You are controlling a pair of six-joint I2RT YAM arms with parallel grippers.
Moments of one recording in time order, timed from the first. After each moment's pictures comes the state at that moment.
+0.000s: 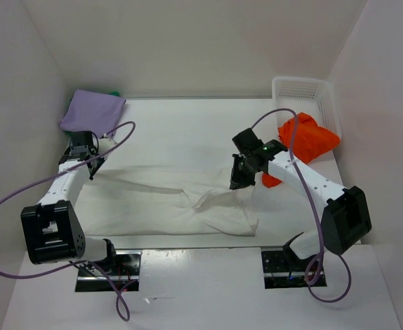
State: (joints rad) left arm 0.21 1.36 0.91 -0.50 -0.22 0.79; right arm 0.56 1.45 1.15 -0.89 -0.10 0.74
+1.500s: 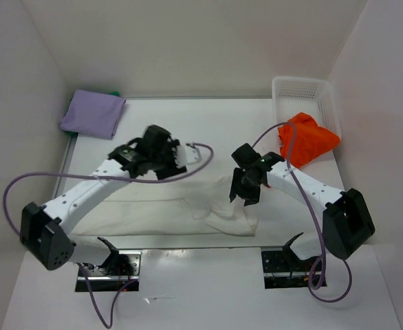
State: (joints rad) left arm -0.54 1.31 1.19 -0.67 0.06 0.75; right arm 0.60 1.40 0.98 -0.89 -0.02 0.83
